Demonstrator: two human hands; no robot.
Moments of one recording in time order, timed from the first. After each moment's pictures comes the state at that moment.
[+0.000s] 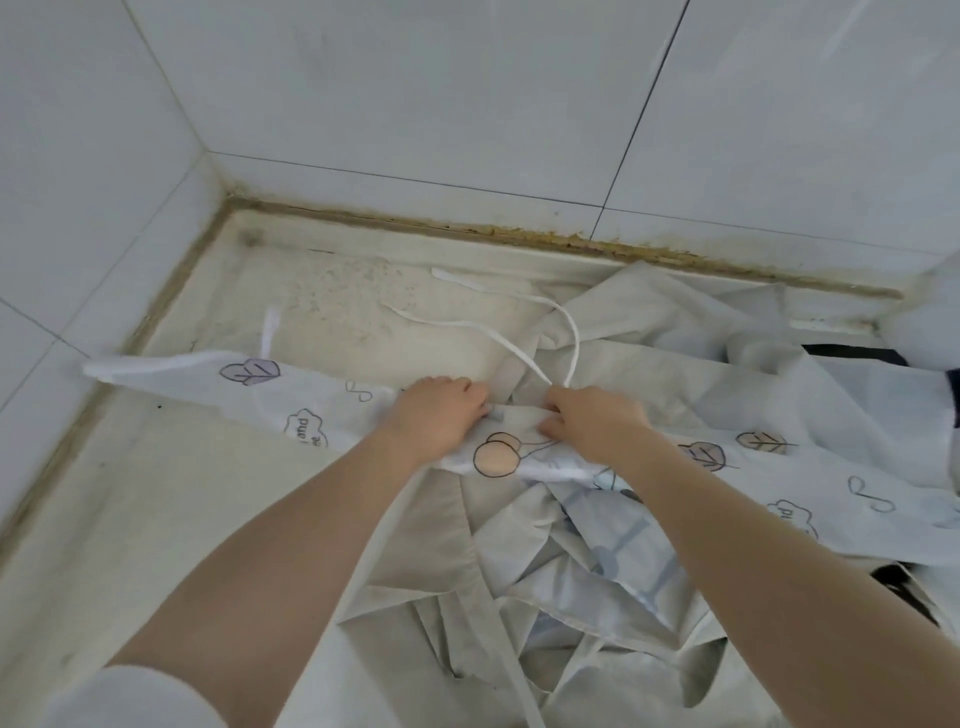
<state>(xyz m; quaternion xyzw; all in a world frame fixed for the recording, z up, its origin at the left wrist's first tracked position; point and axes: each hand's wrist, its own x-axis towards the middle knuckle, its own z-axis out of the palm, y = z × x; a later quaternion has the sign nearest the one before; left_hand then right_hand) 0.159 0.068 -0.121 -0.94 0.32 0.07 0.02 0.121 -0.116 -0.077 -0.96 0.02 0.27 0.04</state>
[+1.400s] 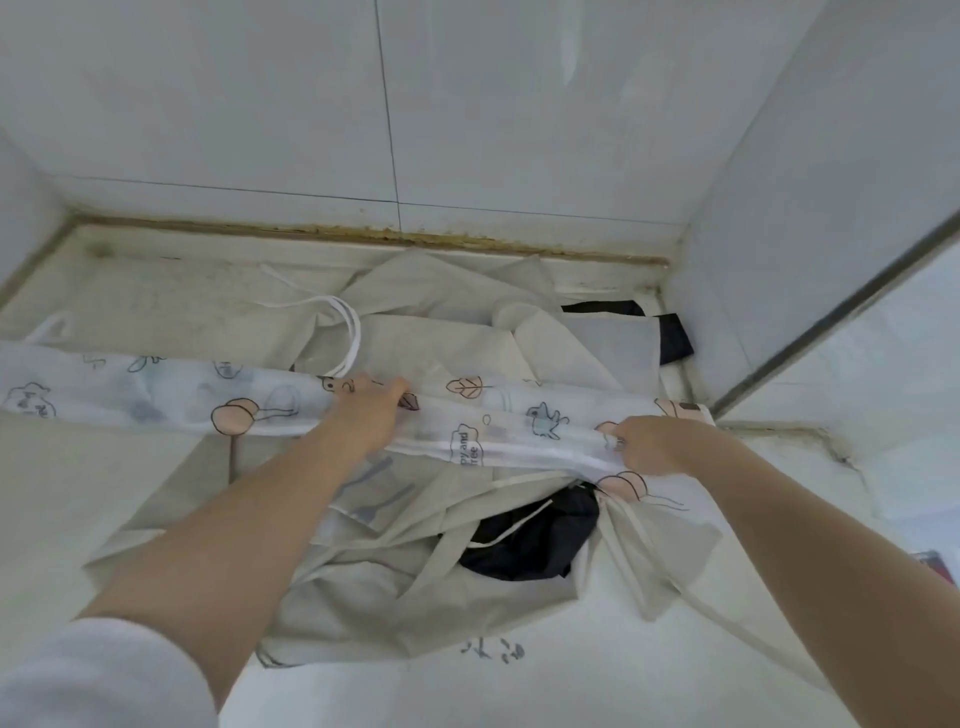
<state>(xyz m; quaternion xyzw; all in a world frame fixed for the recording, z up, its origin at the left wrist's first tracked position) 0.080 -0.069 -0.096 -0.96 0.13 0.24 -0.02 -0.029 -0.357 -0.018 -0.91 0.08 0.39 0.04</state>
